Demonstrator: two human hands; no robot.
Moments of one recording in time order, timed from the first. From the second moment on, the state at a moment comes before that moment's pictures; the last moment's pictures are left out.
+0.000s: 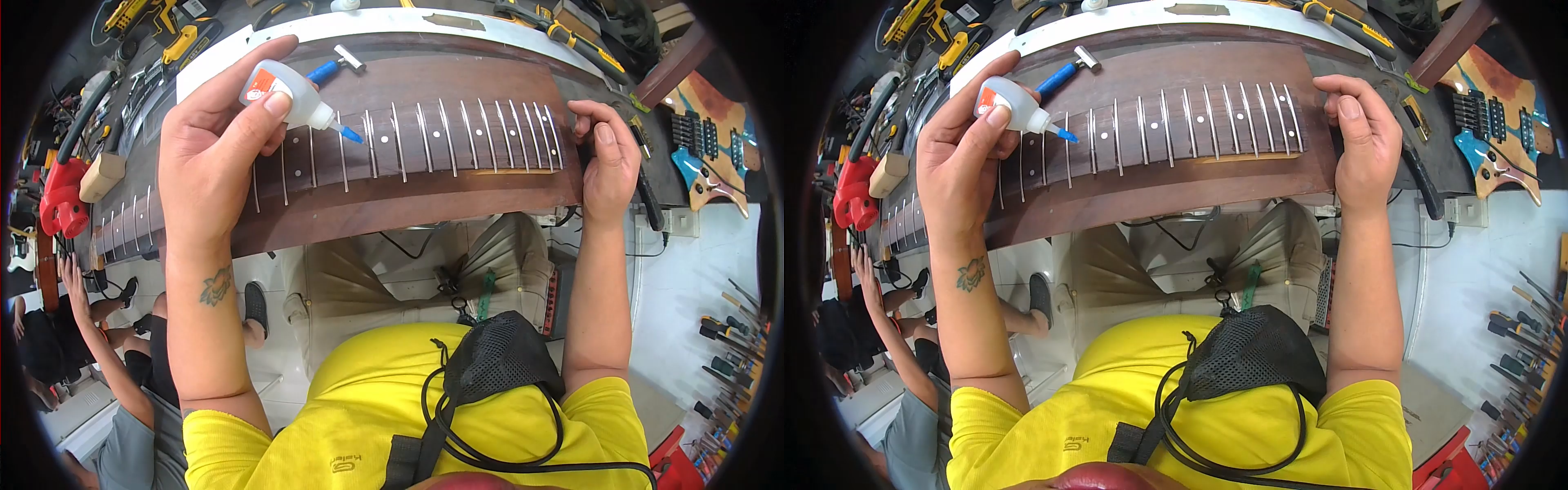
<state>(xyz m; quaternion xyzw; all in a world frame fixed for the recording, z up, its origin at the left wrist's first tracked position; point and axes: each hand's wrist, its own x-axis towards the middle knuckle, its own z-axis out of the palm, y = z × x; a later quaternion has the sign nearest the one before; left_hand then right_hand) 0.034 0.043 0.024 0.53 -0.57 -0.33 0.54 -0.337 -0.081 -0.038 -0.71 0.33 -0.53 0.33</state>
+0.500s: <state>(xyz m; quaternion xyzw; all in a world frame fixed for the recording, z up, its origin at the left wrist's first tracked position) 0.032 0.006 0.025 0.46 -0.45 -0.43 0.63 -0.338 -0.080 -0.037 -0.72 0.32 -0.52 0.33</state>
